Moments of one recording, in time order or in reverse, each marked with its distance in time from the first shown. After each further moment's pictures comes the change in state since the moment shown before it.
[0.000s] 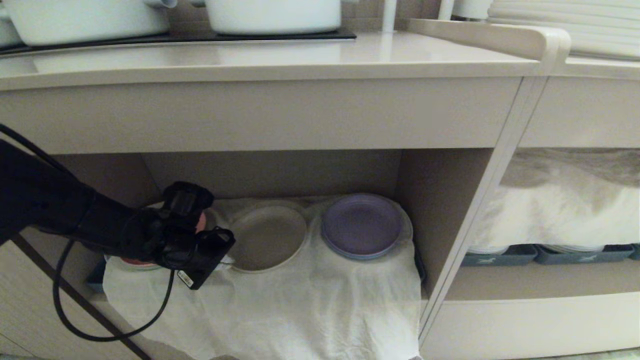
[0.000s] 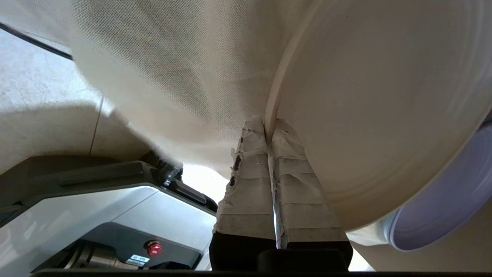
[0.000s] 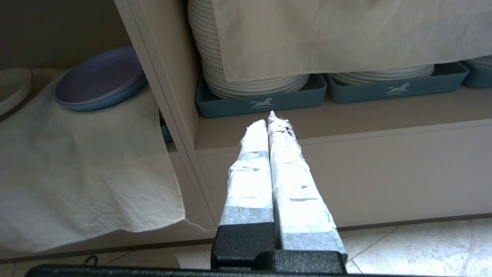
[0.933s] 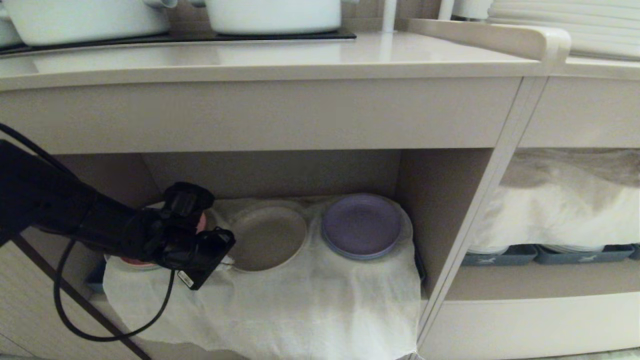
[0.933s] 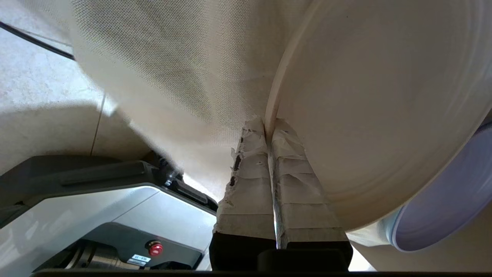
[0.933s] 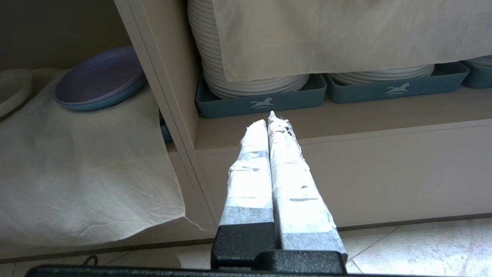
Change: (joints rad) left arm 0.000 0.003 0.000 0.002 0.000 0.002; right arm 0.000 0.000 0.000 0.000 0.000 -0.001
